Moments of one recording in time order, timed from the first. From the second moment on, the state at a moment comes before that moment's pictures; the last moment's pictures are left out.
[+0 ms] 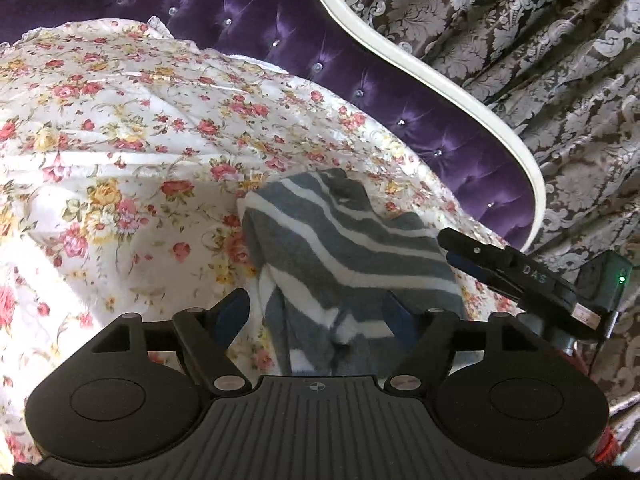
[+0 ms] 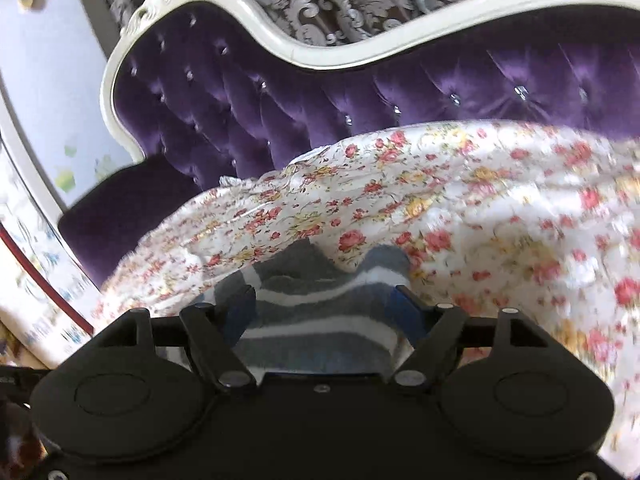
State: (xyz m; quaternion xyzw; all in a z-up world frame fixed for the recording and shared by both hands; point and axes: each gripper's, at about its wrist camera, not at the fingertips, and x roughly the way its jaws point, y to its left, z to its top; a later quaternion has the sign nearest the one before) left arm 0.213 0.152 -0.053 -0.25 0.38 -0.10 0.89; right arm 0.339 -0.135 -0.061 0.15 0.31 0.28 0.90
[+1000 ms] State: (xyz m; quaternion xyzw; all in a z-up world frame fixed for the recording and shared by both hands) left arm 0.238 0.128 -0.103 -0.36 0.41 -0.17 0.82; right arm 0.358 -0.137 -0.100 0.24 0.36 0.33 0.84
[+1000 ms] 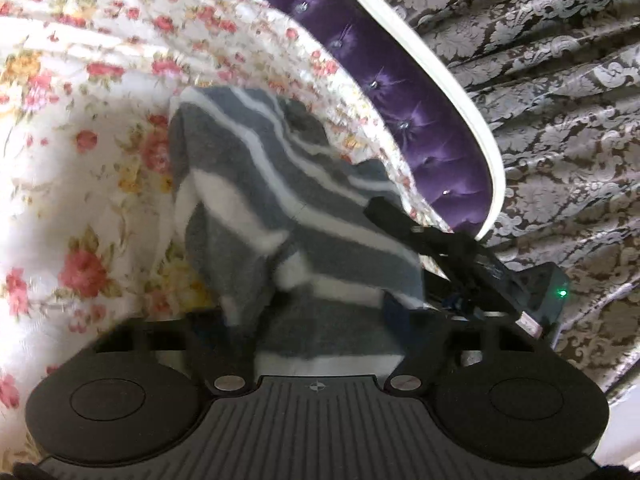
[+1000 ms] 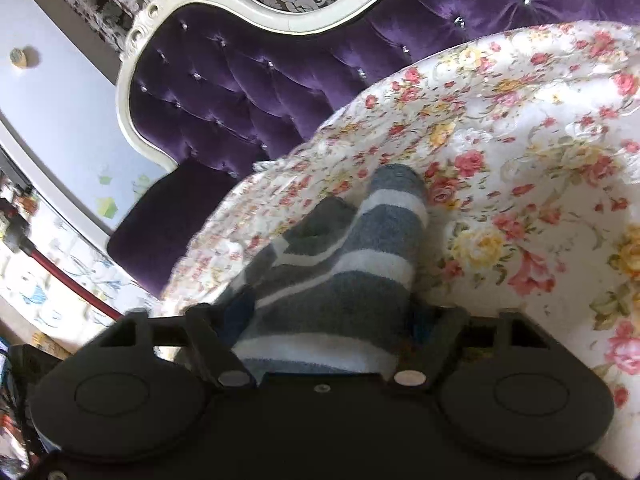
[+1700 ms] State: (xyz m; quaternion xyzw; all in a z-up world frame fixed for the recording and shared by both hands) left arm 0.089 0.064 -0.064 -0.31 0.43 -0.22 0.82; right arm 0.204 -0.195 -0.072 0.20 0.42 0.29 0.84
